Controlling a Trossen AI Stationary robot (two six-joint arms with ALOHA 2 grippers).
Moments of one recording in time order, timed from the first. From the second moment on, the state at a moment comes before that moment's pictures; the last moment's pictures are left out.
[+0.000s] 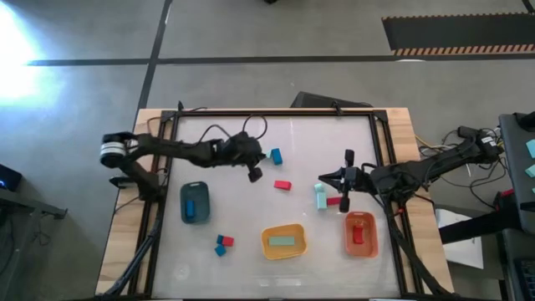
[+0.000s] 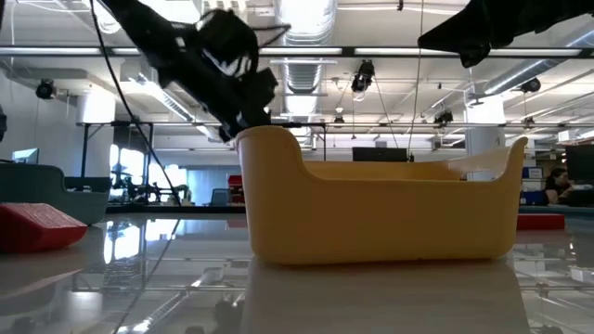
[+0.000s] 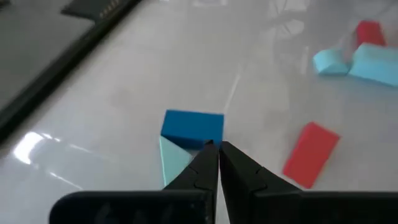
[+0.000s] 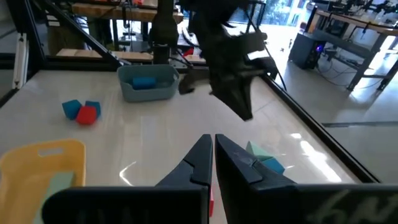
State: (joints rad) left arm 0.22 1.57 0.85 0.12 -0.13 -0.07; right arm 0.31 0.84 0.48 0.09 0.47 0.01
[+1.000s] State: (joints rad) left arm 0.30 1.85 0.88 0.28 -0.20 0.01; right arm 0.31 0.88 0.48 0.09 0.47 0.07
